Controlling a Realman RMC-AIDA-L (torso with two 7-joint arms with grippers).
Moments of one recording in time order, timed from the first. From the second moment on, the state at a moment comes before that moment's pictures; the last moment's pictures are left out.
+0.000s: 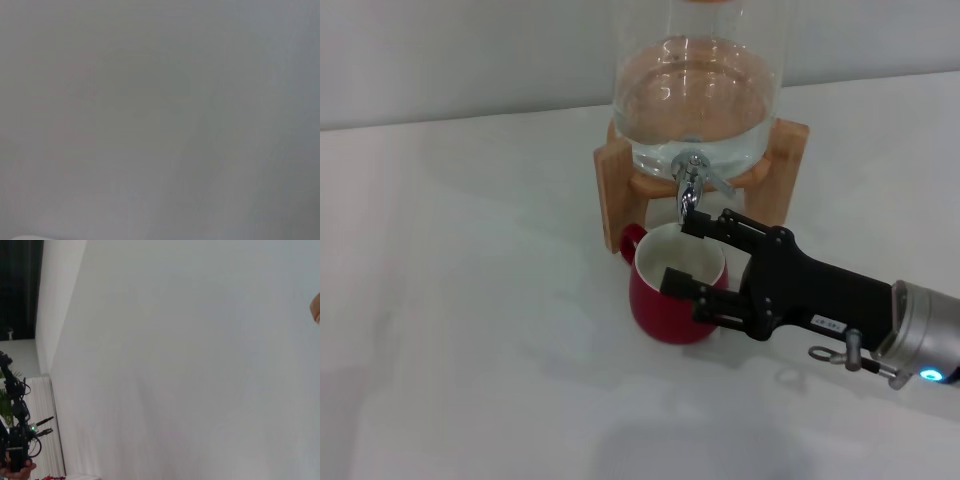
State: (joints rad) left arm -0.05 -2.08 -1.28 -0.30 2.83 1.31 -0.37; right arm 0.42 2.01 -1.89 -0.23 -0.42 -1.60 0.75
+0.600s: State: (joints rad) left arm -0.06 -2.08 -1.29 -0.30 2.82 1.31 -0.37; right arm 0.43 2.01 -1.87 -0.24 -0.41 -1.58 0.75
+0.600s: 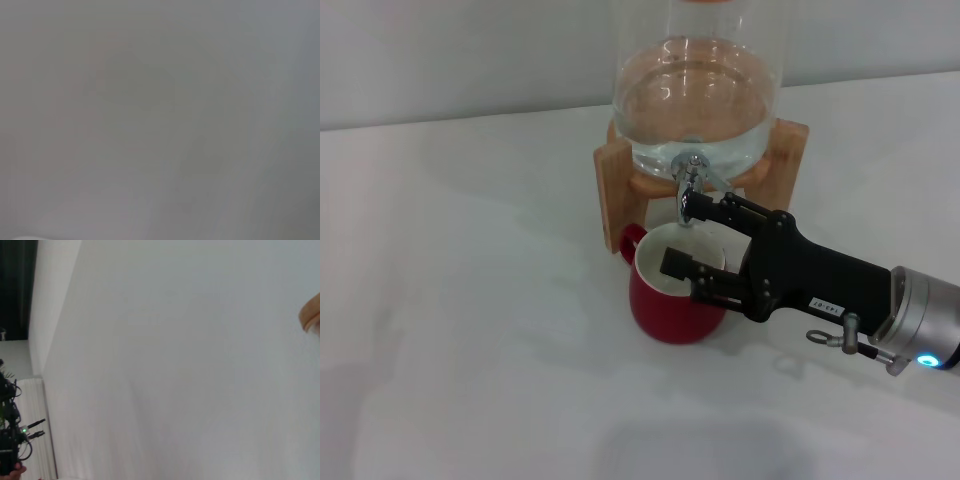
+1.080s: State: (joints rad) left arm -0.07 -2.08 -1.29 -0.30 2.83 1.30 -0.37; right arm 0.44 2.02 -1.89 -0.25 -0.41 -1.57 0.76
